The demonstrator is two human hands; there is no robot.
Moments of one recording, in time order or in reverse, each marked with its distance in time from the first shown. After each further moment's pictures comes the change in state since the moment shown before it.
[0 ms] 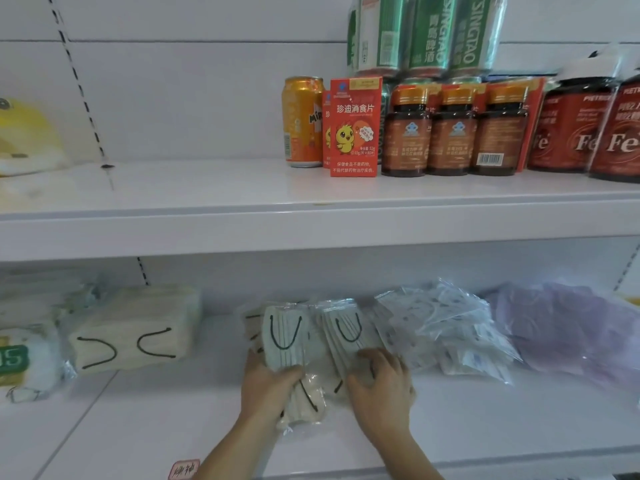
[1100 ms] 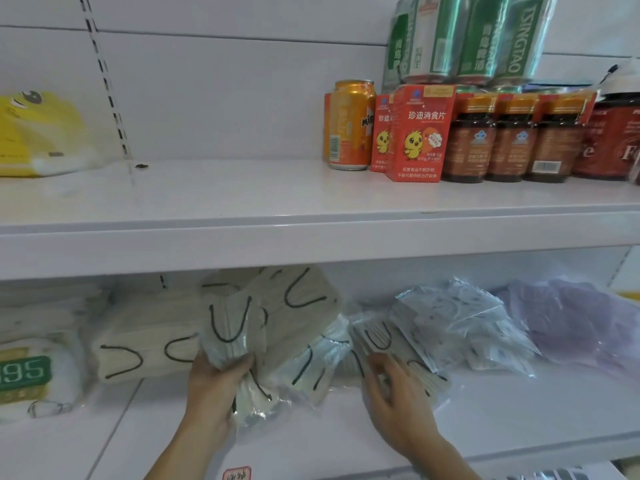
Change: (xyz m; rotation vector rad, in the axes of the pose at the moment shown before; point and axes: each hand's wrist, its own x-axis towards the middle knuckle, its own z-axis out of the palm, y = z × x) left_hand 0.054 0.009 -0.124 -0.343 -0.038 0.047; right_hand -0.024 -0.022 0.008 0.035 -0.080 -0.300
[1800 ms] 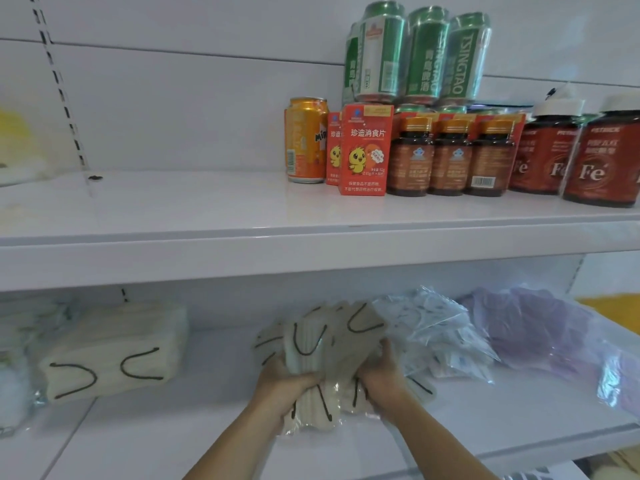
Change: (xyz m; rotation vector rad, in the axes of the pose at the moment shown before) left_hand -0.020 -0.046 0.121 0.520 -0.343 -0.205; right_hand 0.055 0.018 -0.027 0.644 -0.040 0.580
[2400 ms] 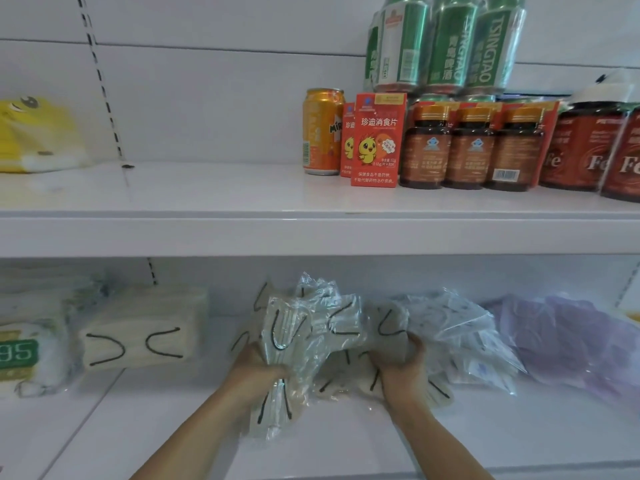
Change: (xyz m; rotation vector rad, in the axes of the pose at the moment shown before) left_hand -0.022 0.014 -0.050 0.283 0.119 0.004; right_hand 0.009 0.018 -0.007 0.027 0.243 -0.124
